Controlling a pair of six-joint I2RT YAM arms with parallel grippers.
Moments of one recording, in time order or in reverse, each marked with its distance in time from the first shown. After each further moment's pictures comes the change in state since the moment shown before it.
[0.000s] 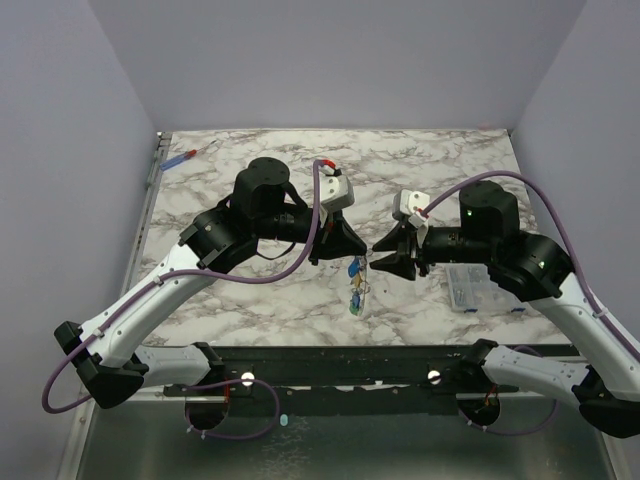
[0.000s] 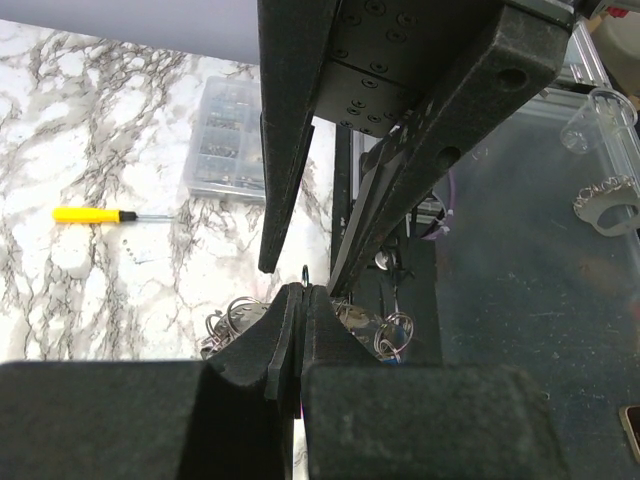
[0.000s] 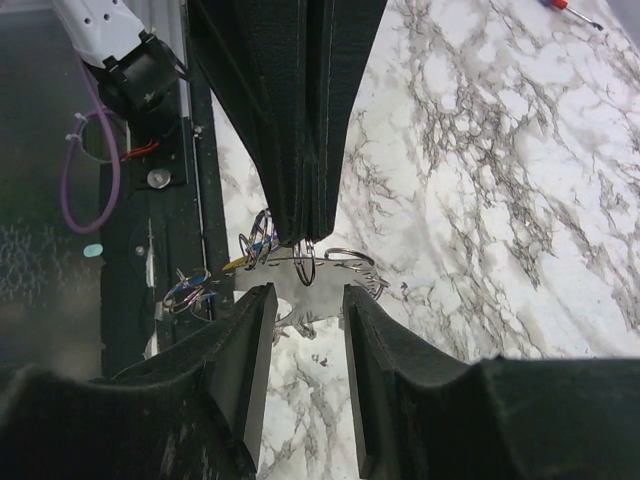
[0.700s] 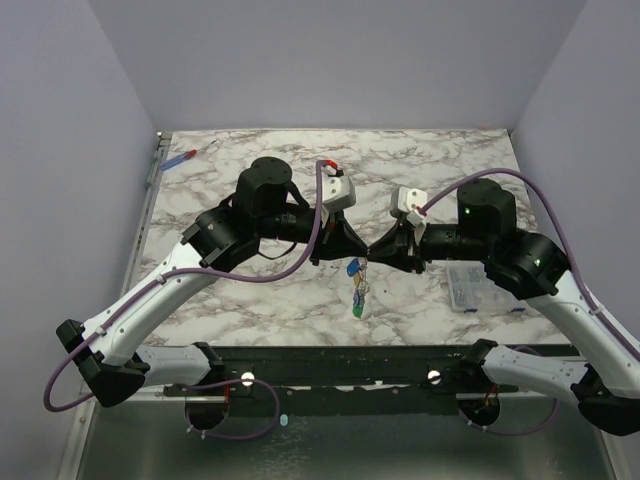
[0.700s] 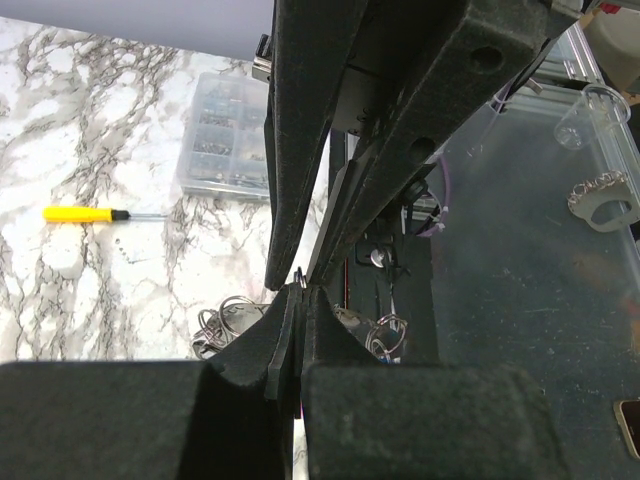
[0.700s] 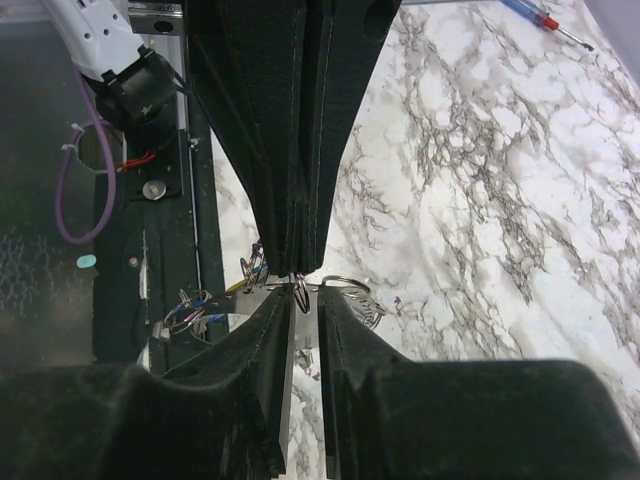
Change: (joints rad) left arm 0.000 0.010 0.000 0.000 0.016 0.000; right arm 0.000 0.012 0.000 0.045 -0.006 -0.002
